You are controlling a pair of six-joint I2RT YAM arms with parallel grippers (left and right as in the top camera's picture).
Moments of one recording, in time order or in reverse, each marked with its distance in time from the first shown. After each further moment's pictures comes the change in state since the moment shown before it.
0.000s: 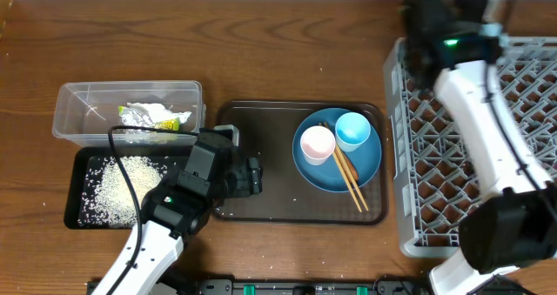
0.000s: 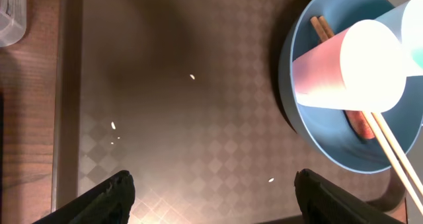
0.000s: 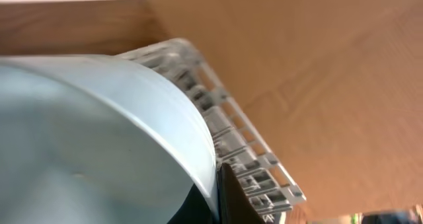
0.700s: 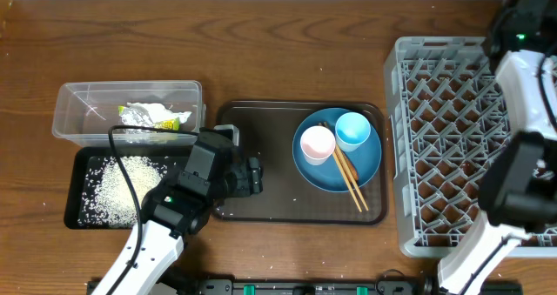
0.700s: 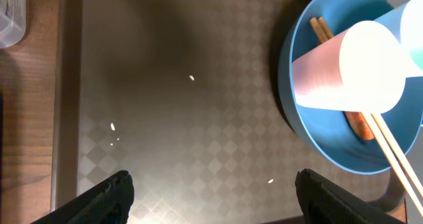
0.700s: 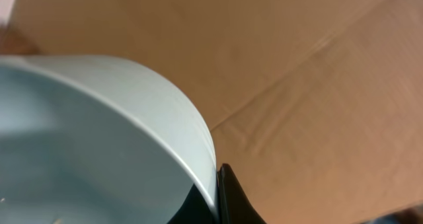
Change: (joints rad) left arm 0.000 0.002 0.000 0.004 0.000 0.000; right arm -0.334 0.264 0.014 0.847 0.078 -0.657
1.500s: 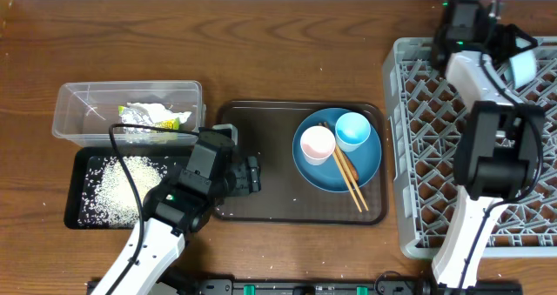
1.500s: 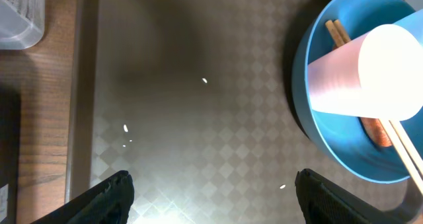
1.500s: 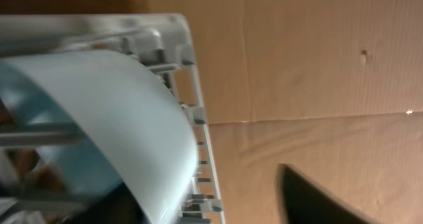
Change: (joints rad) left arm 0.000 0.015 0.000 -0.001 -0.042 0.000; right arm 0.152 0.204 0.002 -0.093 0.063 -0.298
